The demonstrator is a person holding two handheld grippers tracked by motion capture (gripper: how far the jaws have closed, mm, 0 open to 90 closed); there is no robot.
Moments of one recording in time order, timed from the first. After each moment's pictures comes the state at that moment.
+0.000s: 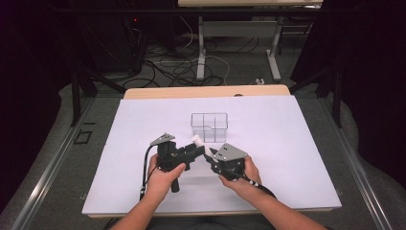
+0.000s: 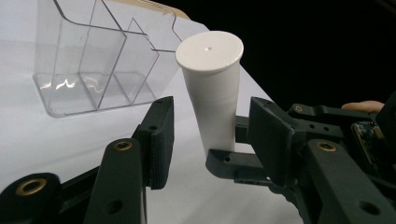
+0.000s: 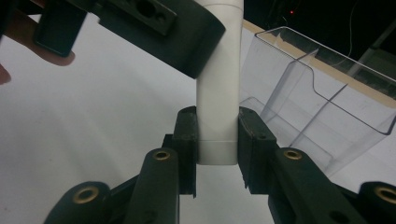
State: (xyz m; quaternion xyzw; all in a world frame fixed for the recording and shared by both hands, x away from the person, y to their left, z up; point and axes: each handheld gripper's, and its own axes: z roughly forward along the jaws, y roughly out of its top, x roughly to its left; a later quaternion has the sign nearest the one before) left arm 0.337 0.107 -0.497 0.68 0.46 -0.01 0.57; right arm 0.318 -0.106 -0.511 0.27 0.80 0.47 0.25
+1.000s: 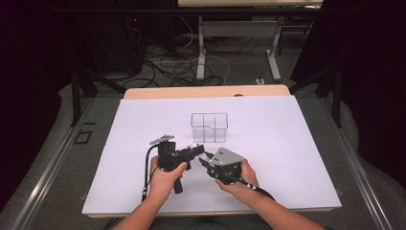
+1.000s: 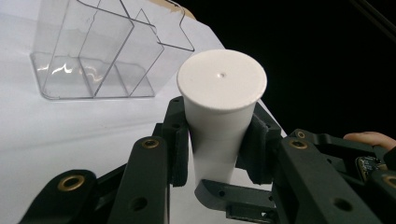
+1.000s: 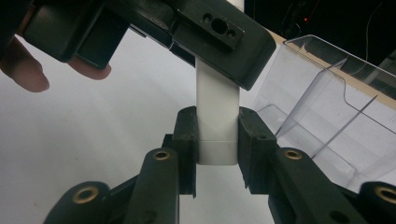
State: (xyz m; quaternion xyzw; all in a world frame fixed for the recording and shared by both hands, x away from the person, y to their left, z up) left arm 0.336 0.105 -0.500 0.65 0.50 -0.04 0.57; right arm 0.310 -0.097 -0.513 0.24 0.81 0.47 0.24
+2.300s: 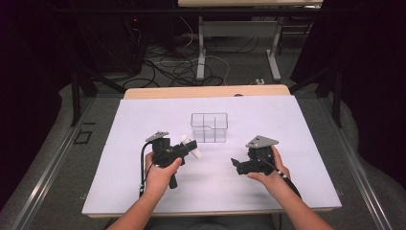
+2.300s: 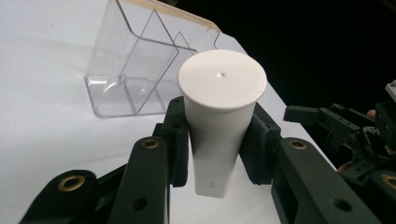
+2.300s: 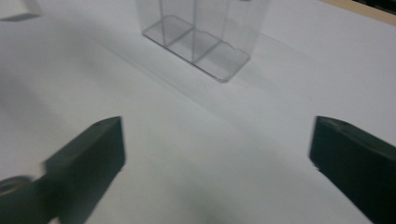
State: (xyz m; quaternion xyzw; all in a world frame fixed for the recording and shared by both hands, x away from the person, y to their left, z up) left arm 0.349 0.119 -0.497 0.65 0.51 0.02 0.56; right arm 0.342 -0.195 -0.517 0.39 0.80 0.39 0.22
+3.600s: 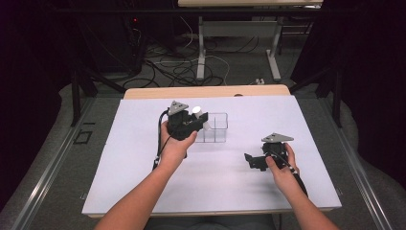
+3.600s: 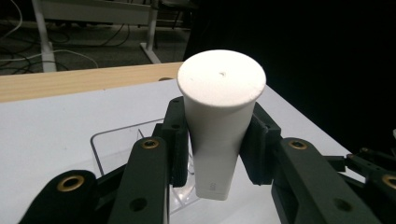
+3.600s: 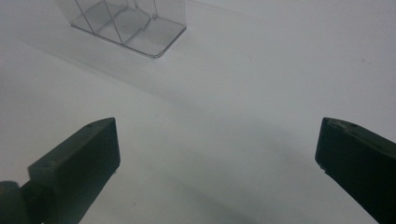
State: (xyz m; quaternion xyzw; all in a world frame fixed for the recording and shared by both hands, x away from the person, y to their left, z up) left arm 0.399 0.071 -0.440 0.70 0.44 0.15 0.54; right arm 0.359 -0.237 -0.536 0.47 0.76 0.38 0.21
